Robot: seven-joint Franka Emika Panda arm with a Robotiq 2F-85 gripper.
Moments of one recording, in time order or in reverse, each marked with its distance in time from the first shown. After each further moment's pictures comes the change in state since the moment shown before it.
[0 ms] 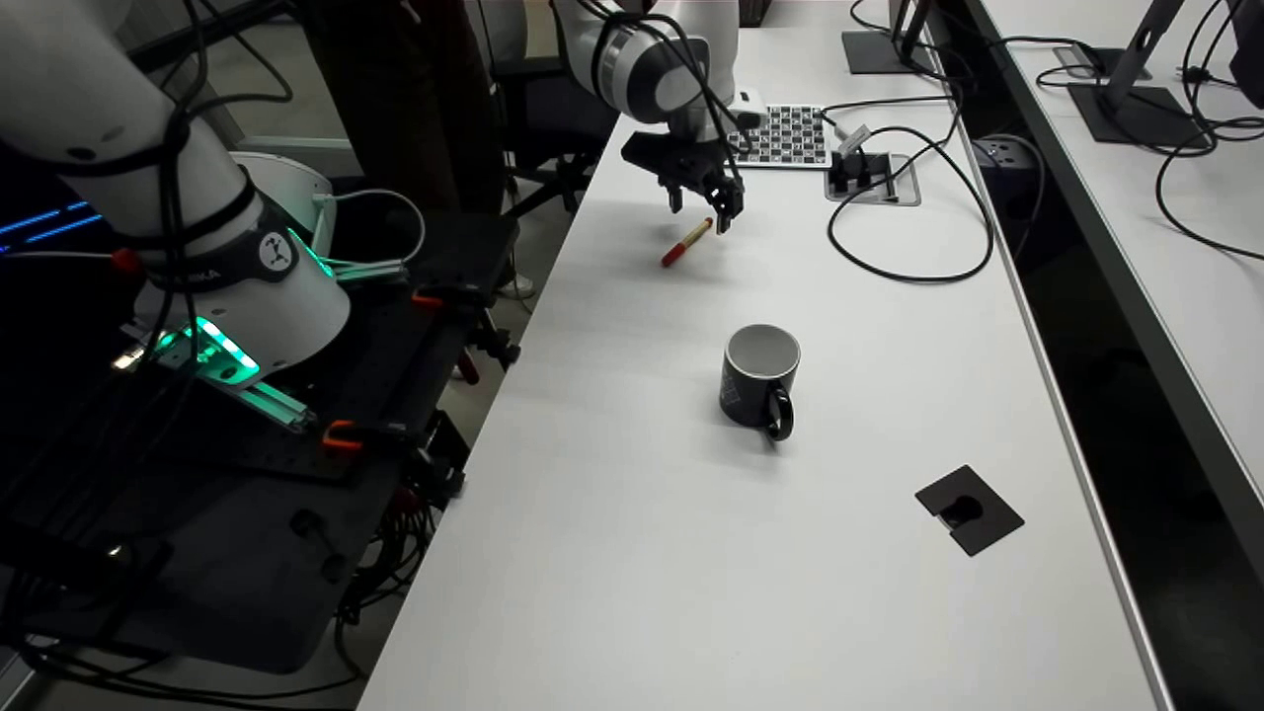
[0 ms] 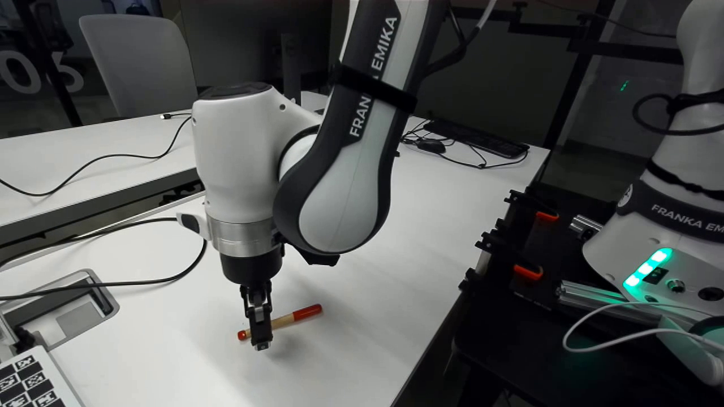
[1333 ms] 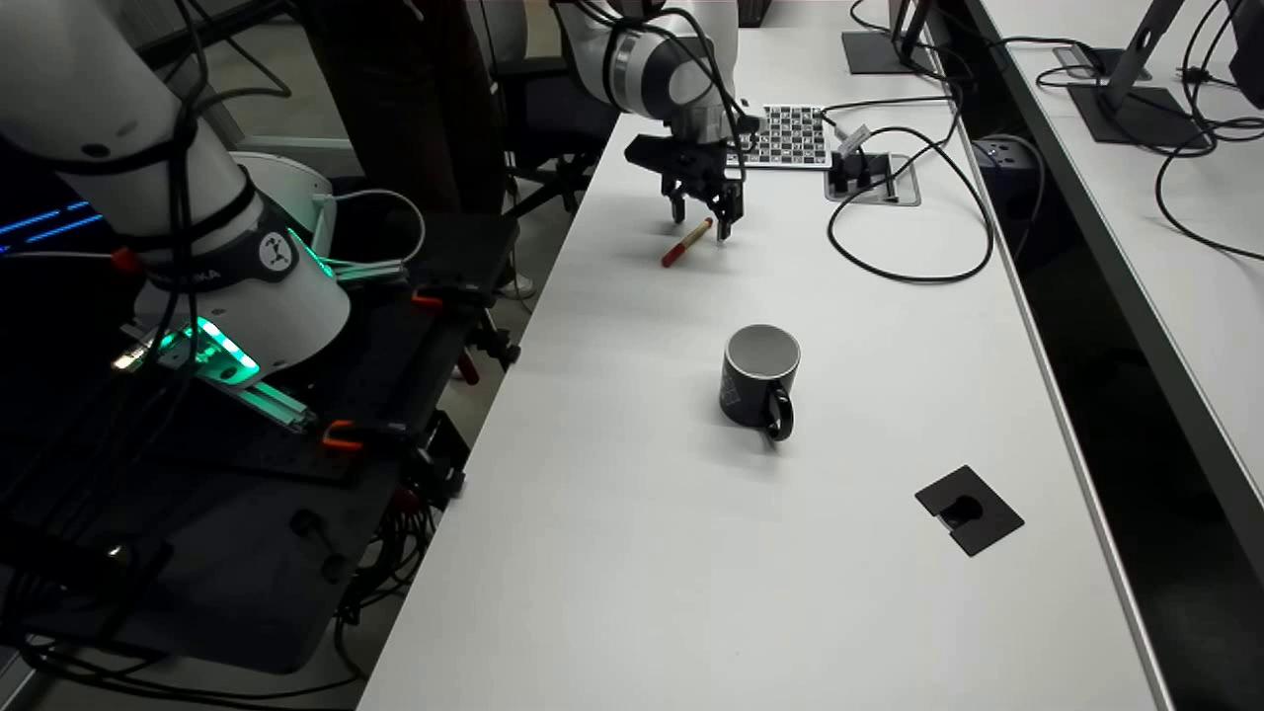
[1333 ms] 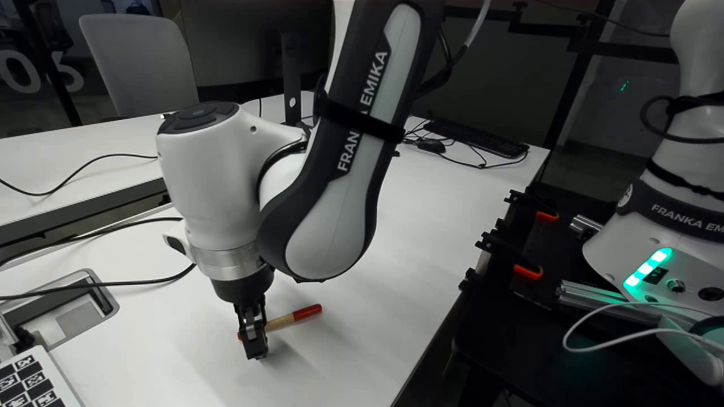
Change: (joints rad) arm 0.118 0.054 -0.087 0.094 -0.042 -0.103 0.112
